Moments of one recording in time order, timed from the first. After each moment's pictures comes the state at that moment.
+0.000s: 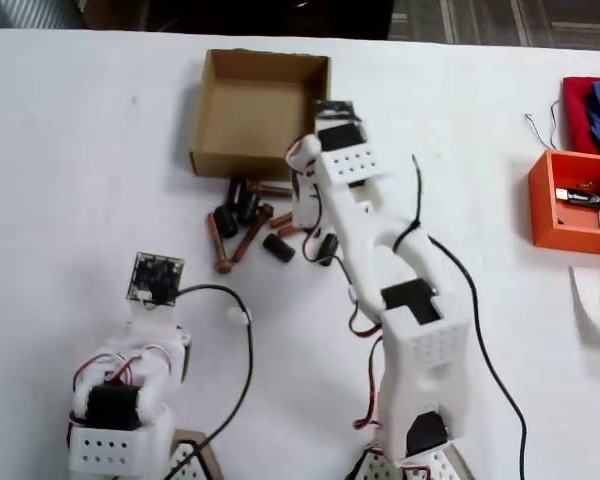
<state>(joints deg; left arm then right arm) -4.7 -103.1 95.9 73.5 -3.4 -22.3 30.2 -18.3 87.8 -15.3</state>
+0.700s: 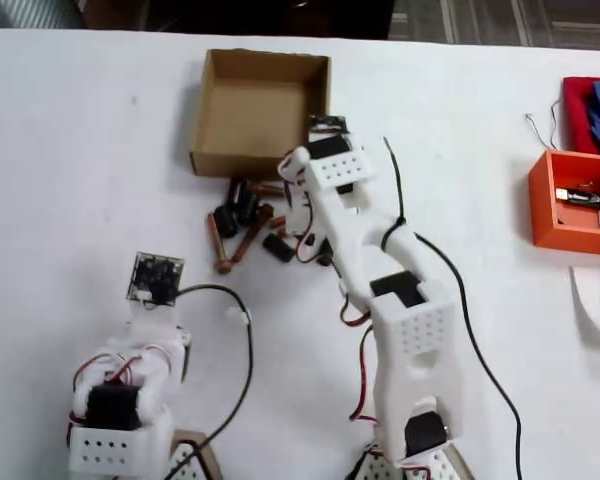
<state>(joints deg) -4.7 -103.1 95.9 73.5 -3.4 -22.8 35.8 -18.6 82.8 -18.0</state>
